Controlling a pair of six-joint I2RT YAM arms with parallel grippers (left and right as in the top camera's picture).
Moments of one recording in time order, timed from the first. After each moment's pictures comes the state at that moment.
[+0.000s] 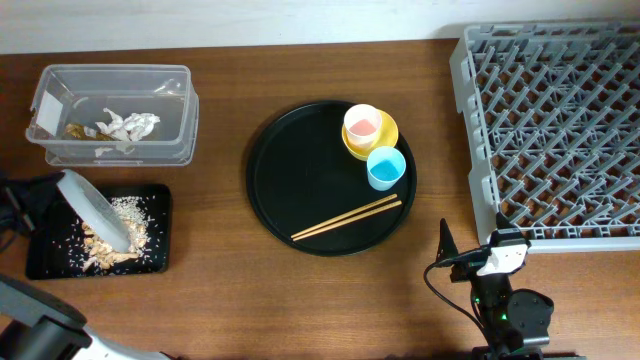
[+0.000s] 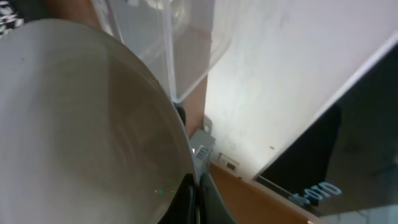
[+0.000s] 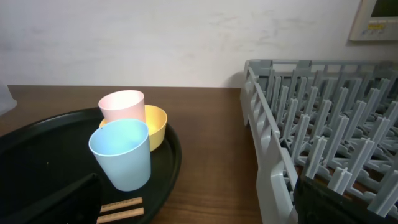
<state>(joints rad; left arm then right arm) 0.94 1.93 1.64 -1.27 1.12 -0.32 0.04 0.02 0.01 -0.07 -0.05 0.03</state>
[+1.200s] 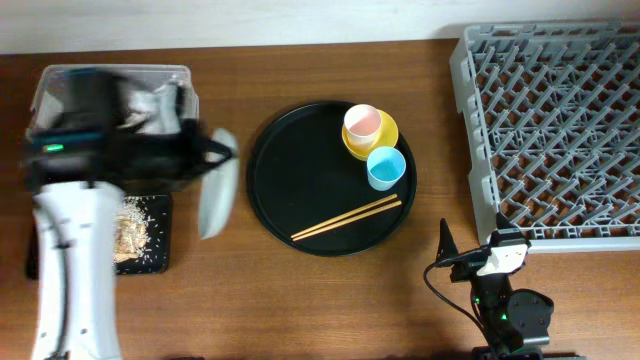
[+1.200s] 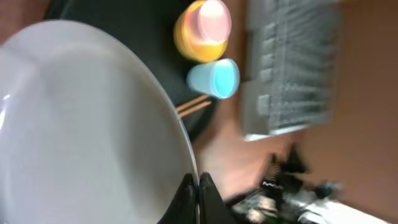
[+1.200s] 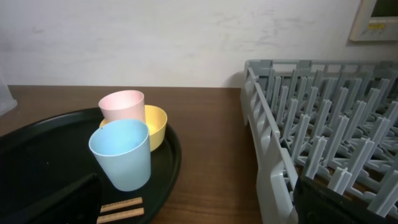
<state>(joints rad) 0.00 1.49 1.64 -1.25 0.65 -0.34 0.04 0.02 0.01 -0.07 -0.05 0.03</state>
